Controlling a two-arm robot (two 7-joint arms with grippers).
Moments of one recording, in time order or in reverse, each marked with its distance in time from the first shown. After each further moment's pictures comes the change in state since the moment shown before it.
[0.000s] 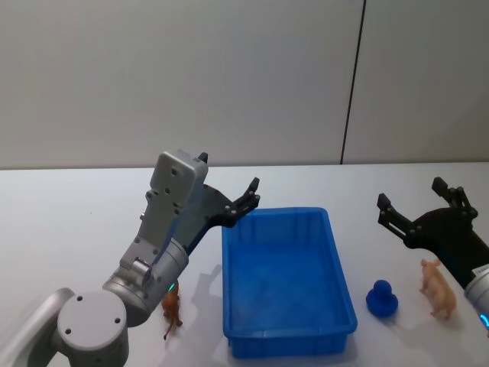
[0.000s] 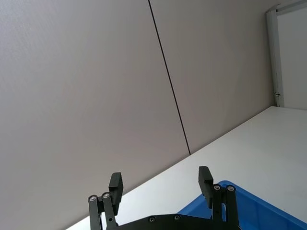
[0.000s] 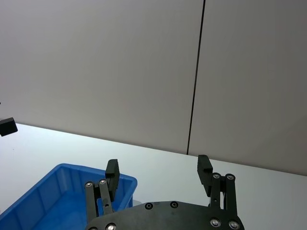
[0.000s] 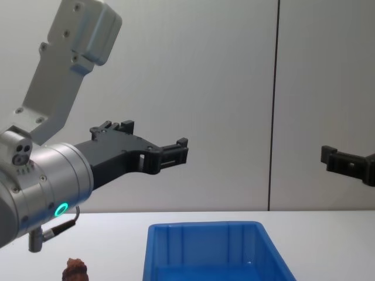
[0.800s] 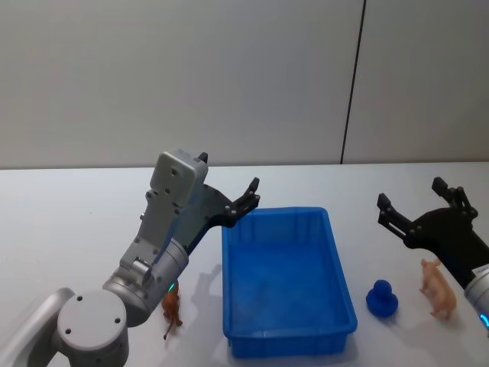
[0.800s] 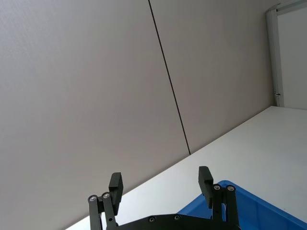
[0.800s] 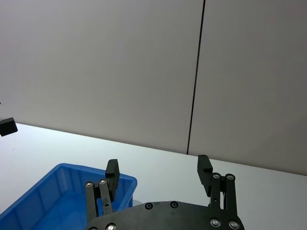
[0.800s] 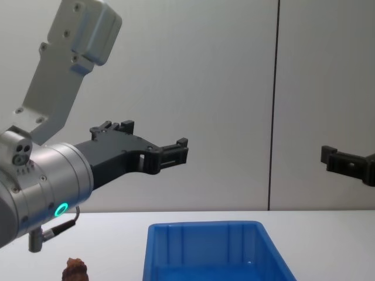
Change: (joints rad) left arm 0.000 0.000 0.000 0.000 0.000 0.000 0.000; right arm 0.000 0.000 0.000 0.000 0.000 0.000 0.000
